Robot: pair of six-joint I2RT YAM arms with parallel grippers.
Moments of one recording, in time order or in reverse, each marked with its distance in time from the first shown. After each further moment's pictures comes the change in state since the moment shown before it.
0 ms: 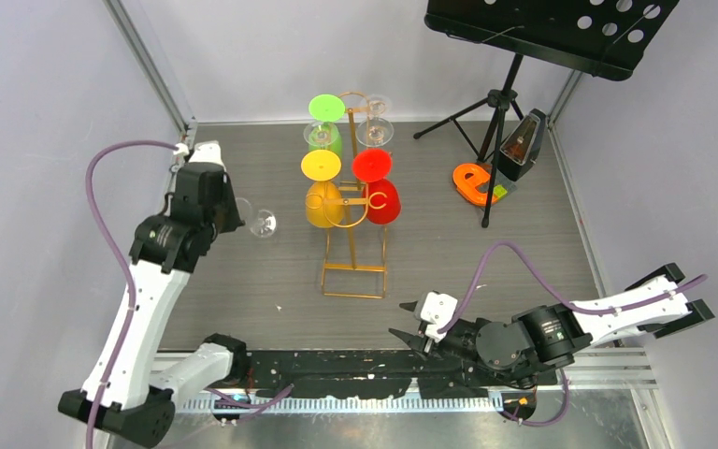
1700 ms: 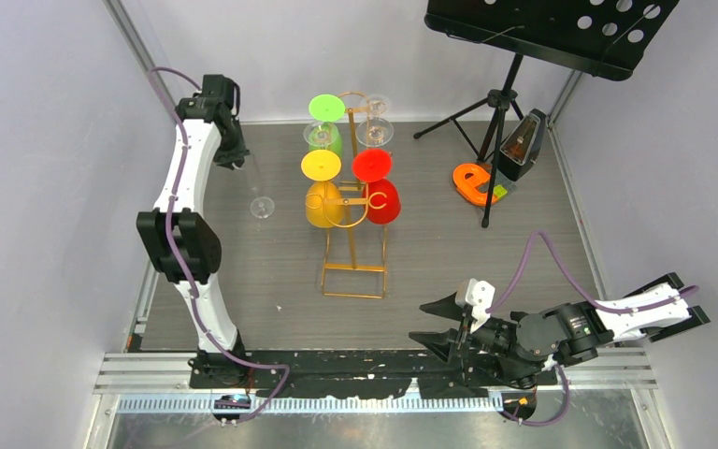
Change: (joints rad) left arm 0.297 0.991 0.762 -0.163 0.204 0.056; right arm 0.000 -0.303 -0.151 -0.041 -0.057 0.168
